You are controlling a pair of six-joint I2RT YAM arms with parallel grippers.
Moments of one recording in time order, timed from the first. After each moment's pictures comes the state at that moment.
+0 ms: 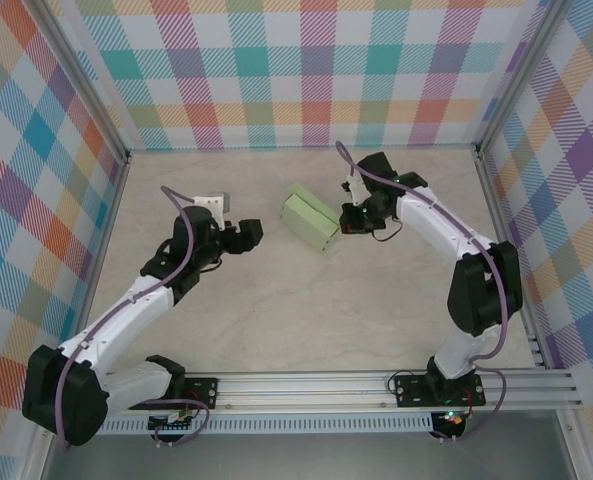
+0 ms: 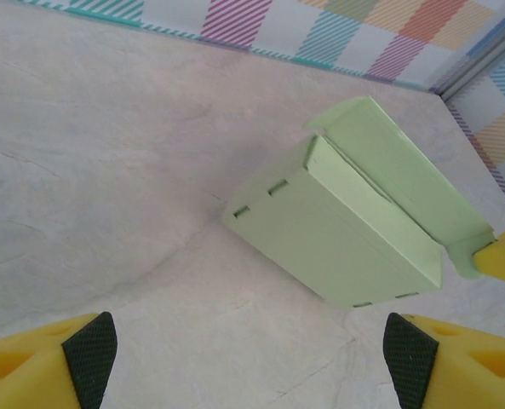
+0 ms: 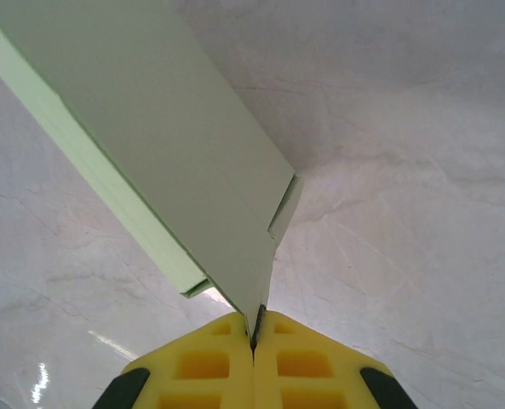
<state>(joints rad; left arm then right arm) -0.39 1.12 0.77 -0.11 0.09 -0.42 0.42 1.74 1.49 -0.92 -0.30 0.17</state>
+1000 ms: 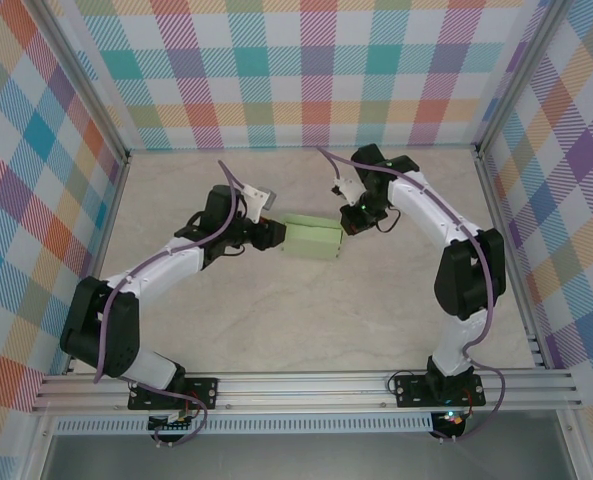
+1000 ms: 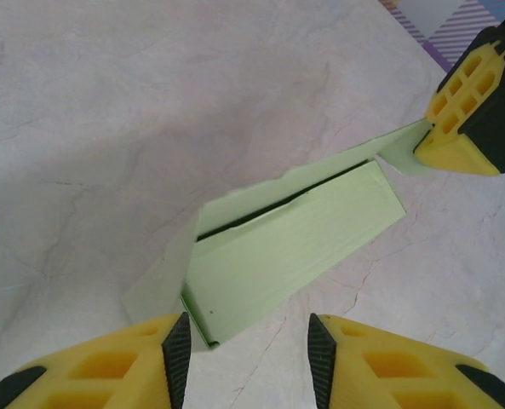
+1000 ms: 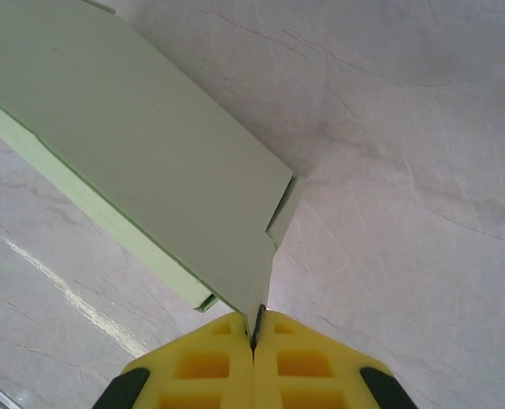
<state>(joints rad) -0.43 1.49 0.98 -0.12 0.44 -0.12 0.42 1.87 1.69 -1.16 -0.25 -0.15</state>
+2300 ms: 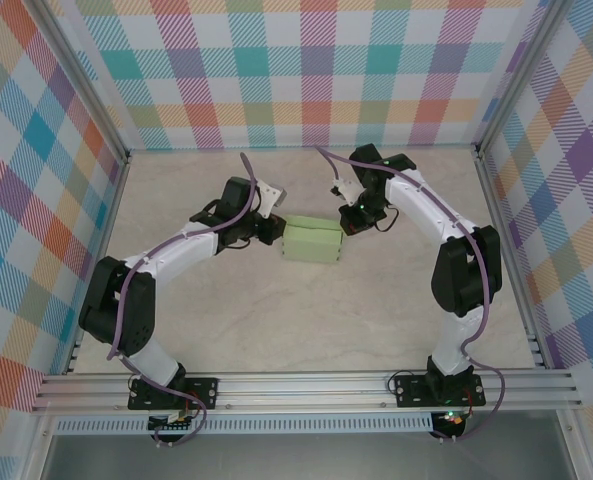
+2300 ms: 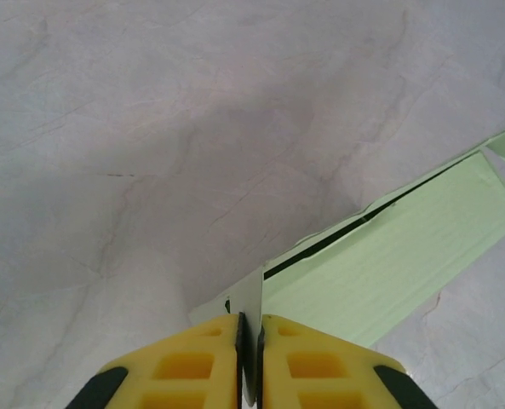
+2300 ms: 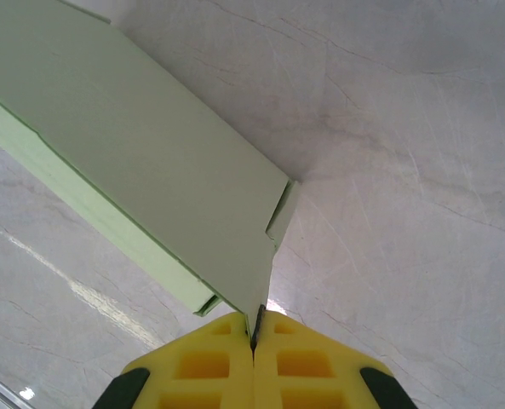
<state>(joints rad) -0.46 1.63 1.13 -0.26 0.30 -0.03 0.42 1.90 1.71 -1.19 -0.25 -0.14</state>
